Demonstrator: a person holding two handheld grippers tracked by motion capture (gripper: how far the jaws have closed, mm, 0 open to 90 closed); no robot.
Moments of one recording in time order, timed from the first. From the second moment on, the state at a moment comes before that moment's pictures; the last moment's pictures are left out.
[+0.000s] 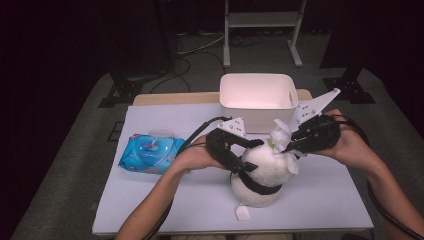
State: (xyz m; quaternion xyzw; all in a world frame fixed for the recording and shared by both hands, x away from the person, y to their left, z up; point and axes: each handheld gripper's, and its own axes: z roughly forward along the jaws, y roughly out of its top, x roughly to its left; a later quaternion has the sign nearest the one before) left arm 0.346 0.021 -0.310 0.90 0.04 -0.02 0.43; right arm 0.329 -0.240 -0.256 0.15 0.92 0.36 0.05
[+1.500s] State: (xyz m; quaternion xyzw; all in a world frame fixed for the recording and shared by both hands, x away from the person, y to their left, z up) left arm 0.359 0.010 -0.343 0.90 0.04 -0.07 0.43; right arm 0.328 -0.234 -0.264 0.15 0.92 0.36 0.04
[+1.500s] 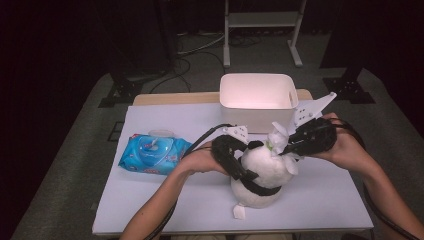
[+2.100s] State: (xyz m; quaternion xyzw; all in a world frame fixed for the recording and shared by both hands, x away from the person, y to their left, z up) left arm 0.354 0.020 -0.304 0.92 0.04 -0.01 0.38; right arm 0.330 -0.240 -0.274 0.16 0.91 0.39 0.05
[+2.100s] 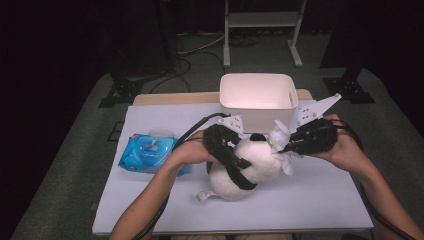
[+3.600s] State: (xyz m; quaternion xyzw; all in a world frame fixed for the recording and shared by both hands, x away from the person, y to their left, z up) left arm 0.339 -0.002 -0.333 0.94 0.02 -0.02 0.35; right arm 0.326 -0.239 -0.318 0.17 0.93 0.33 0.02
